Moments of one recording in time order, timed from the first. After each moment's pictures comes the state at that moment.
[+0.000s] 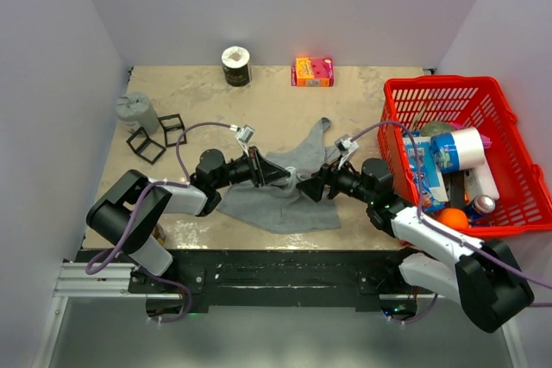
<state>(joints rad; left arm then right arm) -0.57 1.60 0.49 1.11 0.65 -0.83 0.50 1.03 0.37 0.43 -0.45 0.45</state>
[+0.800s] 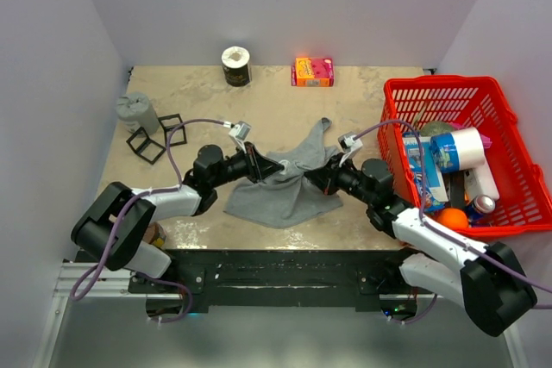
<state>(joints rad) -0.56 1.48 0.51 0.88 0.53 -0.69 0.54 1.02 0.39 0.44 -0.30 0.44</state>
